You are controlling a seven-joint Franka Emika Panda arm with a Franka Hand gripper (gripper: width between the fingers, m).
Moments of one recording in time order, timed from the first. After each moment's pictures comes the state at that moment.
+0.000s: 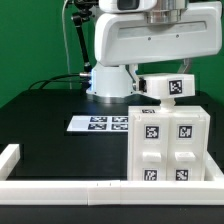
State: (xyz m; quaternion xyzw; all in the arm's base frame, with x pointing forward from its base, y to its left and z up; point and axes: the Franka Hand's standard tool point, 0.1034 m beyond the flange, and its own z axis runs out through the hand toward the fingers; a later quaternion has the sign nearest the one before) arm 0.593 0.064 0.161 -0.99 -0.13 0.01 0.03
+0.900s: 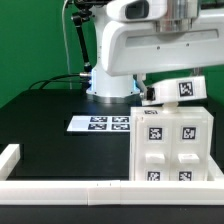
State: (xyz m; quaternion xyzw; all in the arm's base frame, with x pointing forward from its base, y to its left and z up) arm 0.608 0.070 0.150 -0.99 -0.11 0.03 0.02
